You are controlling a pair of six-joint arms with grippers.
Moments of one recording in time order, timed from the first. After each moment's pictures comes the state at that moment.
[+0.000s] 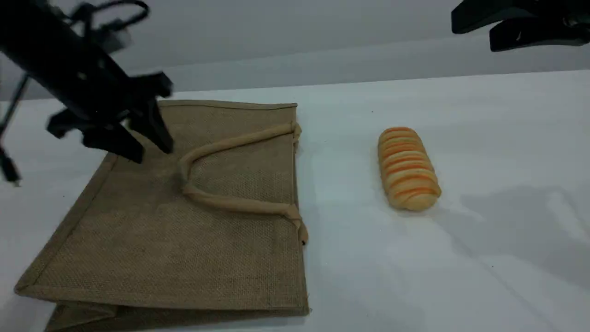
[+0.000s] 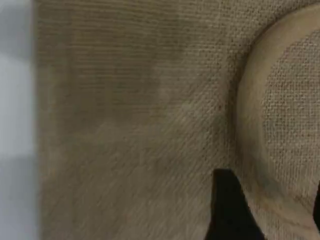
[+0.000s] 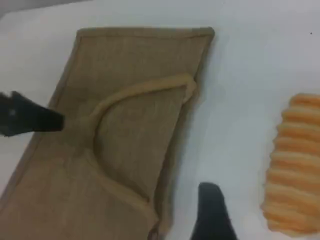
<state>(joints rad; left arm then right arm) -0.13 2.05 -1.24 -0.50 0.56 0.23 0.02 1.55 -0.82 1.36 0.55 -1.11</state>
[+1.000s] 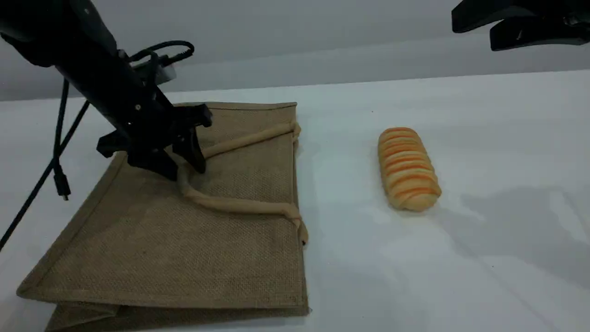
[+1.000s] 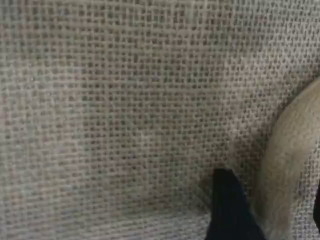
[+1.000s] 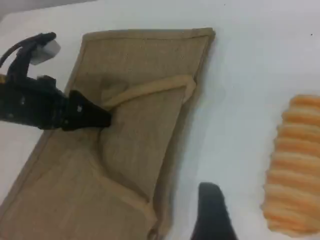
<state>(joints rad) -0.18 2.27 -1.42 -0.45 0.53 0.17 0.02 1.55 -0.82 1.36 0.55 -1.11</state>
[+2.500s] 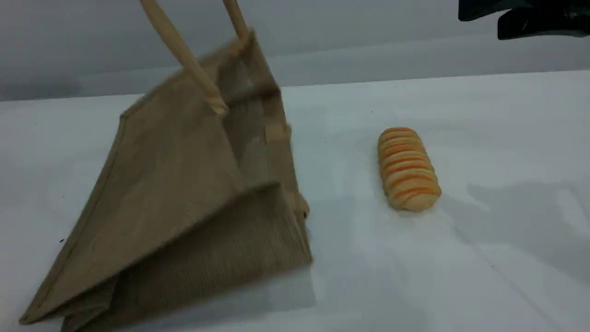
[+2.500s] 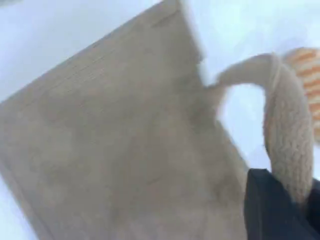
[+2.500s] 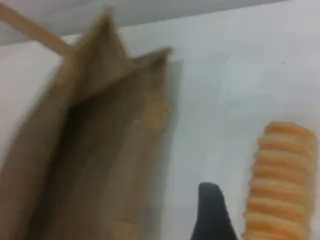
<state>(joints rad) -0.22 1.96 -2.01 -0.32 1.22 0.26 0.02 1.57 -0.82 1.49 0.47 -1.21</state>
